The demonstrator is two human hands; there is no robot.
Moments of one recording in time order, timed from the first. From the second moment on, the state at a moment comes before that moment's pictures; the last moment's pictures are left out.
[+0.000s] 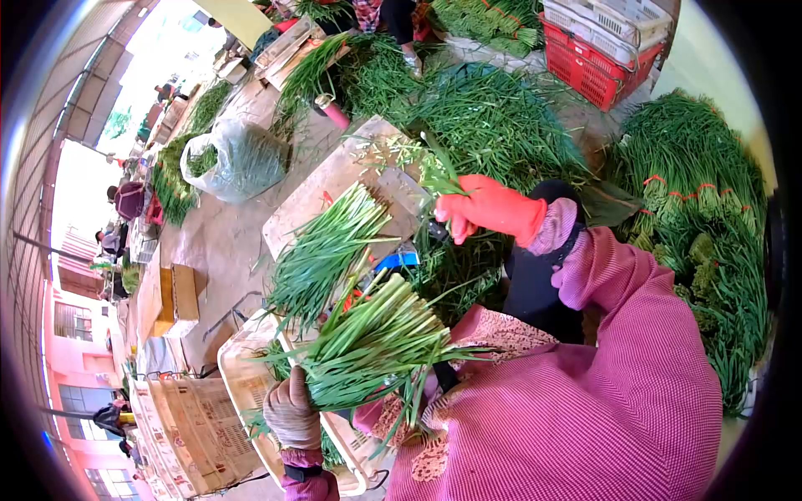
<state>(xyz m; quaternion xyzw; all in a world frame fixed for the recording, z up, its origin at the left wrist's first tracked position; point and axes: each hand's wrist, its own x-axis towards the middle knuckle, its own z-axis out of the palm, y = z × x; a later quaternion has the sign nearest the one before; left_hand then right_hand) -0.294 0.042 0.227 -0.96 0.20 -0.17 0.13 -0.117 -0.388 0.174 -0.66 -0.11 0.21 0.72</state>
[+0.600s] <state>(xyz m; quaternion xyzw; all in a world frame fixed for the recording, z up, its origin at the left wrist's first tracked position) -0.283 0.043 0.231 -0.97 0.11 -0.15 0.13 -0.181 -0.377 0.228 -0.54 -0.14 0.39 0.73</state>
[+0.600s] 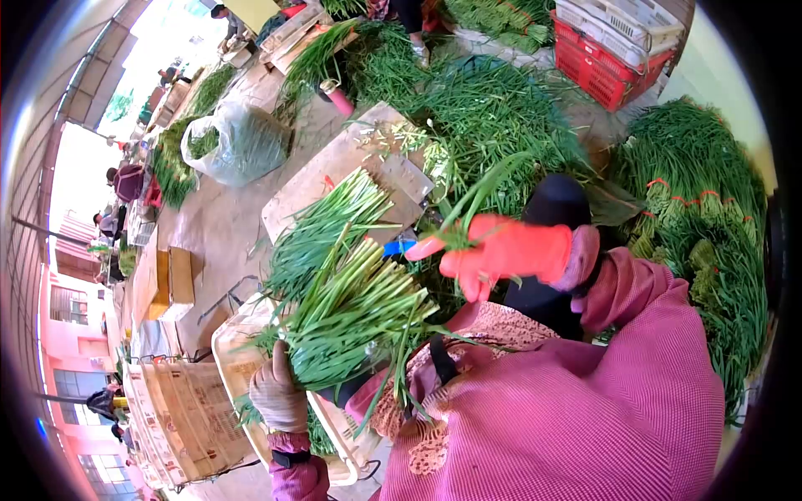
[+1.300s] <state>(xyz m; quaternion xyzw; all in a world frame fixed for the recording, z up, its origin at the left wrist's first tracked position) -0.269 0.032 0.231 -0.99 0.05 -0.07 0.05 -0.190 -0.304 0.192 -0.73 -0.17 0.39 0.53</state>
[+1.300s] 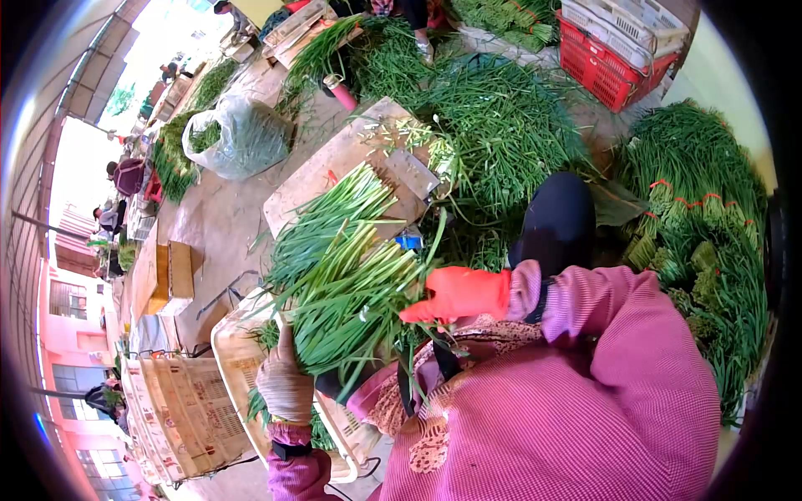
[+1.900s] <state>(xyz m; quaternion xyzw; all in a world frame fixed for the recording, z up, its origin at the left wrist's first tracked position) -0.271 0.020 0.230 -0.99 0.03 -0.02 -0.16 -0.141 -0.372 0.173 -0.38 -0.02 0.22 0.90</state>
